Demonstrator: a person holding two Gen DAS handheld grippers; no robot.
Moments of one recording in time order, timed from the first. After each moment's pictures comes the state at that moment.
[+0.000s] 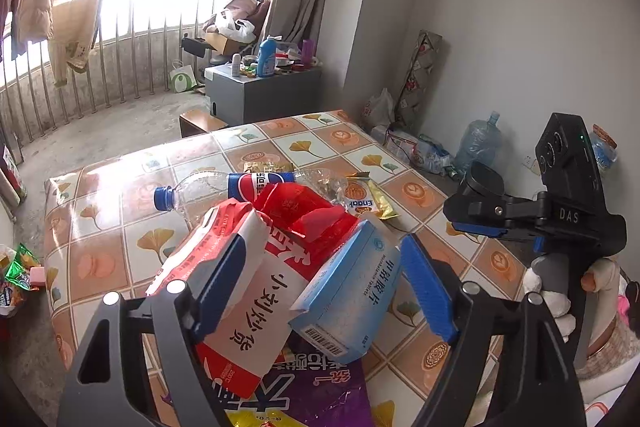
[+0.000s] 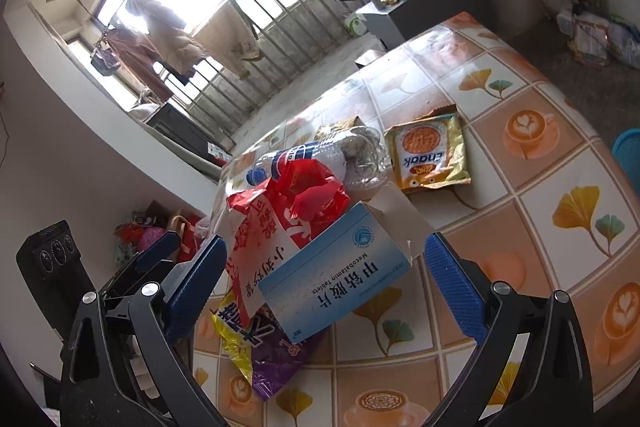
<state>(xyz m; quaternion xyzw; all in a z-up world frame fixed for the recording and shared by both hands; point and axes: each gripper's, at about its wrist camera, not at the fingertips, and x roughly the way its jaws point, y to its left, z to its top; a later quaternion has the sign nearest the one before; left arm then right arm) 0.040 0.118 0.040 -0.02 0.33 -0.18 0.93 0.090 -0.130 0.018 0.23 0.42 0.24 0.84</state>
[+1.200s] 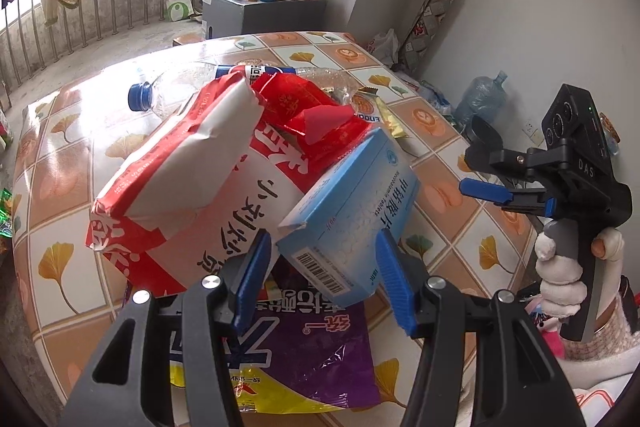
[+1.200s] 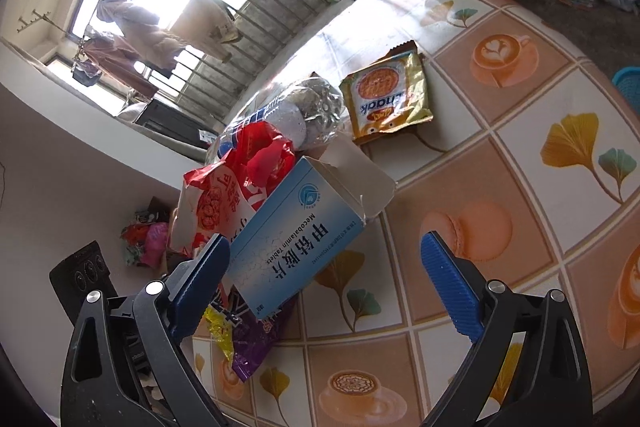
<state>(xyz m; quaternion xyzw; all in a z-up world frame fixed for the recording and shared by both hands) 0.051 0.111 -0.020 -0.05 0.44 -0.19 0.88 0.095 -0.160 -0.033 0.29 0.48 0.24 0.79</state>
